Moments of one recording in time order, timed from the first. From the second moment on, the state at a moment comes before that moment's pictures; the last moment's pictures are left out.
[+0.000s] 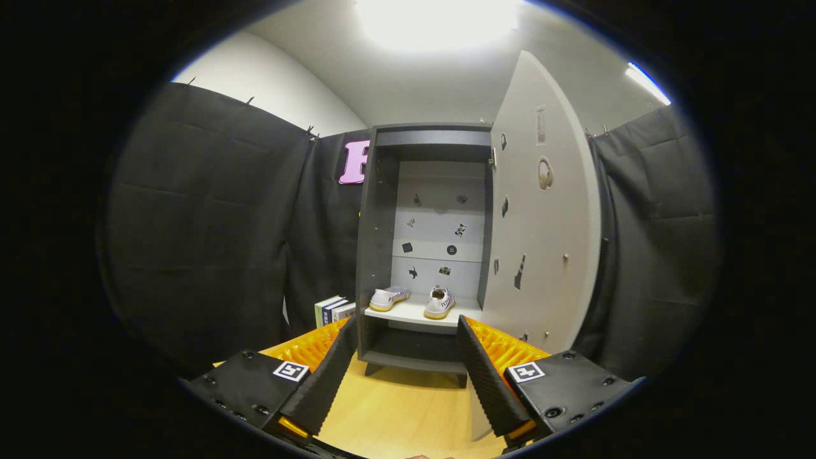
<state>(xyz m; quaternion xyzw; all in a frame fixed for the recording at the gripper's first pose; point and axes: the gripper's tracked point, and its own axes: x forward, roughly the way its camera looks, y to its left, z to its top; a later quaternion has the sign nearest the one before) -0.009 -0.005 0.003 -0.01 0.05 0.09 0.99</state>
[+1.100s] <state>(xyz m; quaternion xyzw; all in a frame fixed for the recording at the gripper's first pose) 0.071 -0.234 -0.003 0.05 0.04 0.07 1.00</state>
